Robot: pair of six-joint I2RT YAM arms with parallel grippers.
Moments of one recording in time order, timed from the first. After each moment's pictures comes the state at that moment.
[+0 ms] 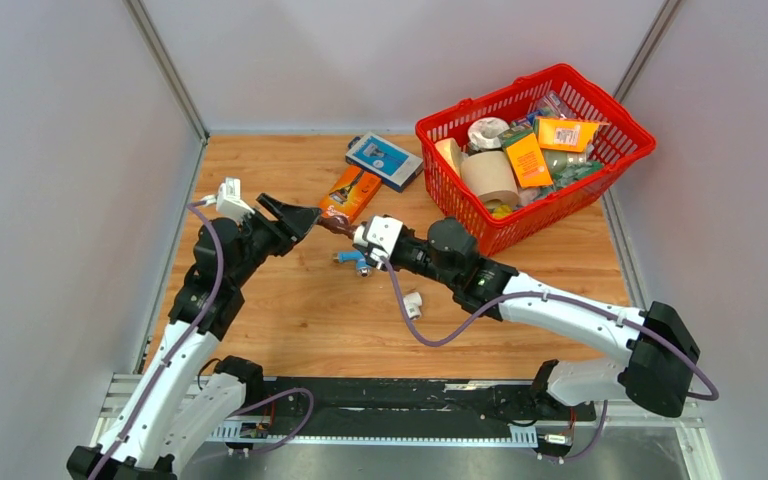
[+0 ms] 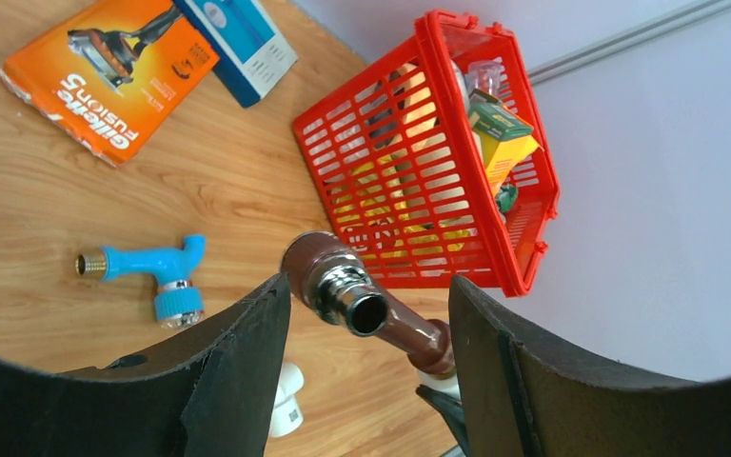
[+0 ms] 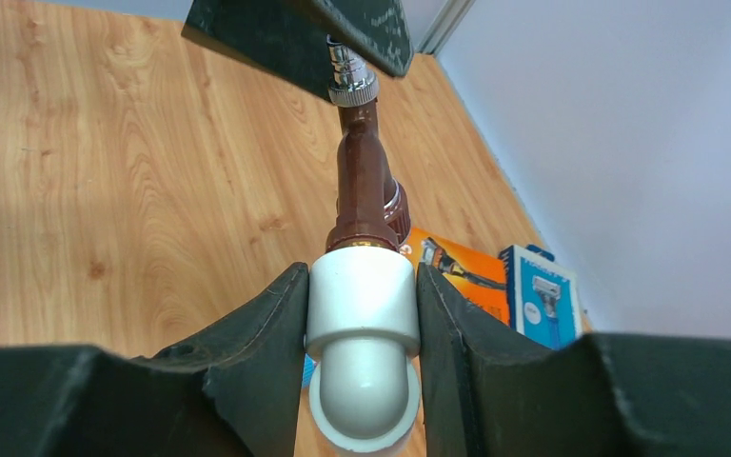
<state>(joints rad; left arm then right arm) -0.31 0.71 0.74 -0.17 0.14 -0.95 0.98 1.29 0.93 0.28 -0.14 -0.44</state>
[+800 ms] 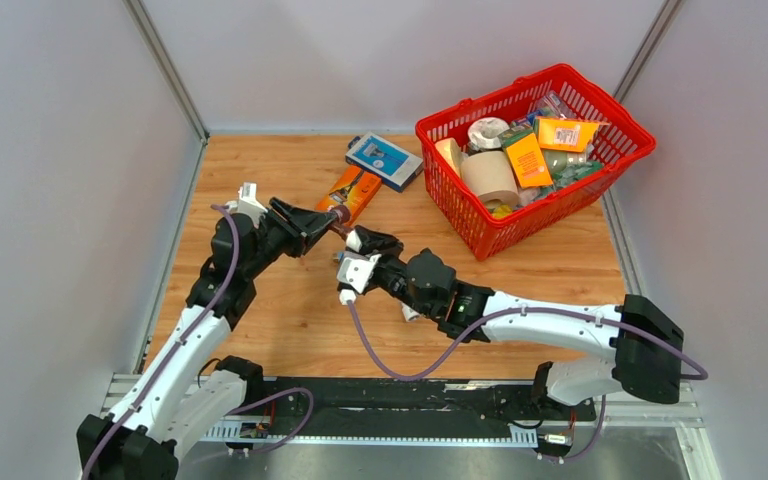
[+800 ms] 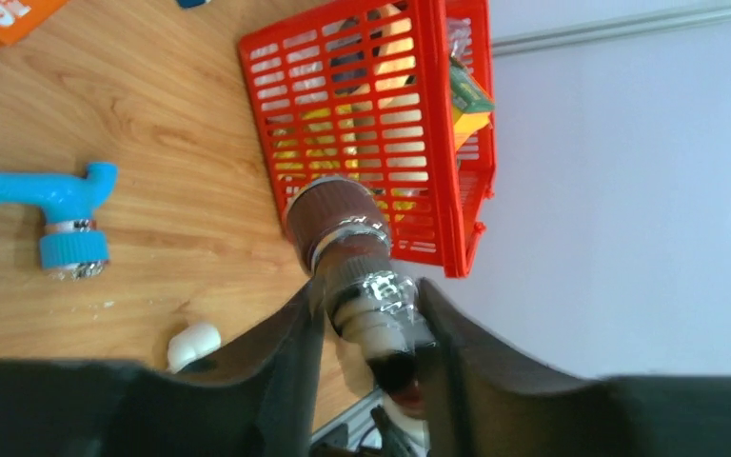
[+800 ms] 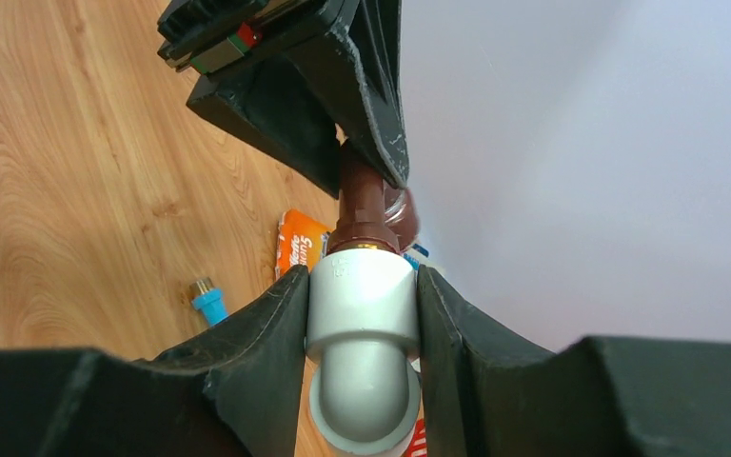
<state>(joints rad) -0.31 0.83 0.67 -0.05 0.27 -1.20 1.18 1.34 0.88 0.46 0.25 -0.76</state>
